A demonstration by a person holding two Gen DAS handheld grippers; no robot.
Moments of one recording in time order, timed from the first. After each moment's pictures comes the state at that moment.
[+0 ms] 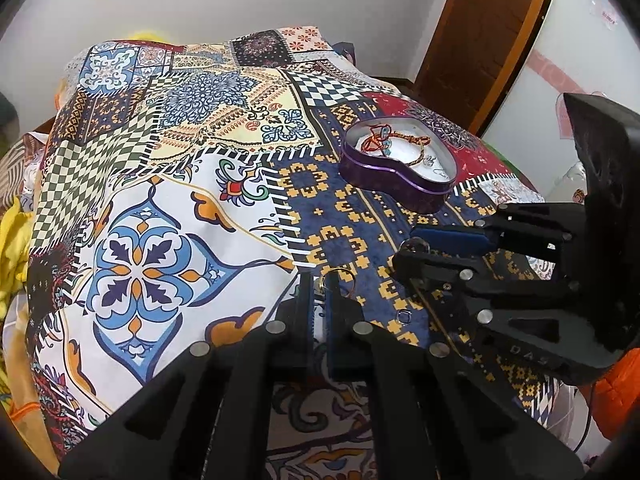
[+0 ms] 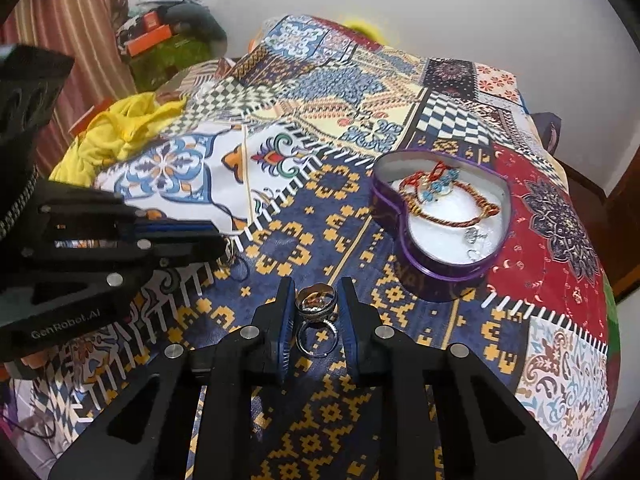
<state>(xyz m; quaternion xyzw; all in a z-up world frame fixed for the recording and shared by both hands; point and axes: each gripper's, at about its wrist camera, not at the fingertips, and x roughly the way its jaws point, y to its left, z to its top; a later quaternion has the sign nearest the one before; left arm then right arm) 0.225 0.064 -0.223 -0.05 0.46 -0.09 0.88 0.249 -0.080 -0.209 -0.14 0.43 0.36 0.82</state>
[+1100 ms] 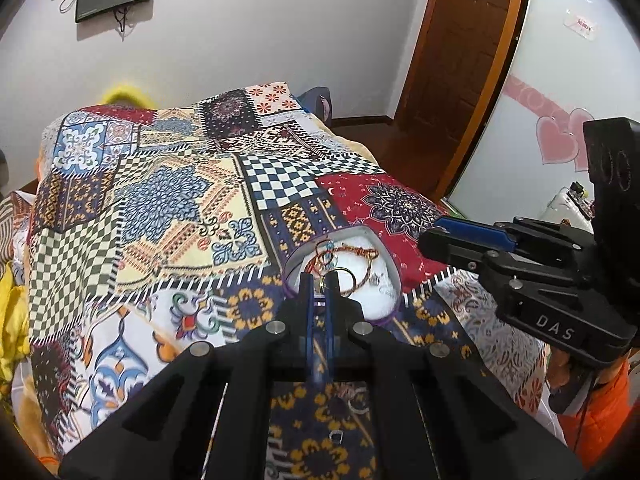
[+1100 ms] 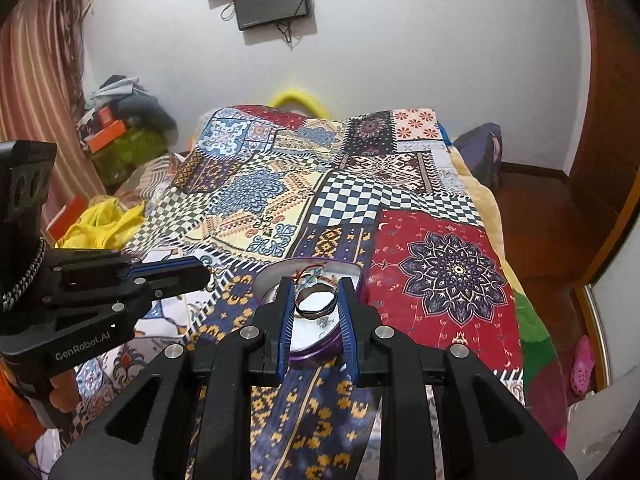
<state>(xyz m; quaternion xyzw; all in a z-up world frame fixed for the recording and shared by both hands) 0.281 0.018 -0.164 -0.04 0.39 -0.12 0.91 0.294 -0.145 -0.151 -0.04 0.36 0.29 0.89</state>
